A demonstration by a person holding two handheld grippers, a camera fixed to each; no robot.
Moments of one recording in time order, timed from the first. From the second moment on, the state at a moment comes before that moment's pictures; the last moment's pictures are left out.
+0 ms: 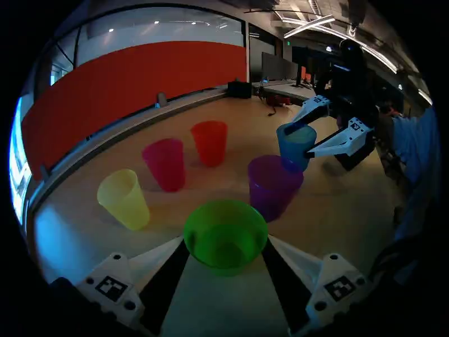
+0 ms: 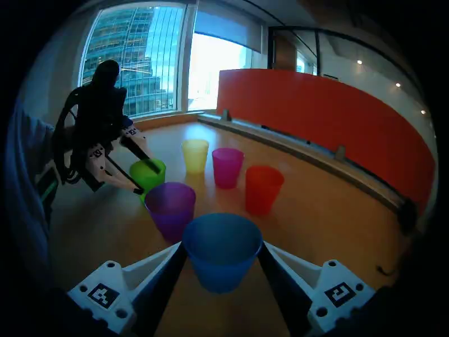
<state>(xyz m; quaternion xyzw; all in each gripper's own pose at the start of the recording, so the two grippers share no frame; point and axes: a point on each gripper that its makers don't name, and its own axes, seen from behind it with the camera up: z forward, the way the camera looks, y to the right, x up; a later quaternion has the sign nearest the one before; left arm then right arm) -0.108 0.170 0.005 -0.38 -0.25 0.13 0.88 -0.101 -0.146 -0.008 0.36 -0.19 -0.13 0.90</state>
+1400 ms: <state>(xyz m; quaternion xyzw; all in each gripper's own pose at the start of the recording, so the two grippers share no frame) -0.111 0.144 -0.005 -0.35 -0.27 0.13 0.88 -0.122 -0.138 -0.021 0.35 -0.22 -0.12 0.90</state>
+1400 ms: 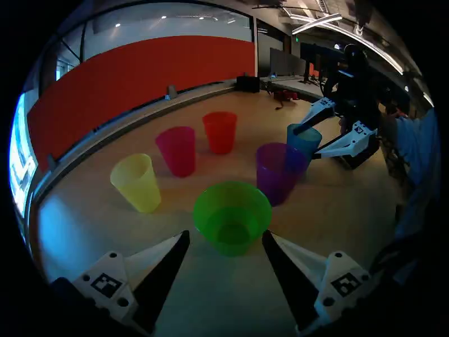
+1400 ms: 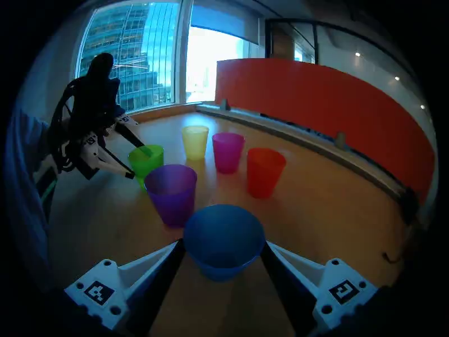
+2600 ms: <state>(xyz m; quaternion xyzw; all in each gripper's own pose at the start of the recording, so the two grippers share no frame) -0.047 0.066 -0.032 -0.23 -0.17 0.07 0.96 -0.076 -0.072 -0.050 0.24 -0.16 -0.07 0.96</state>
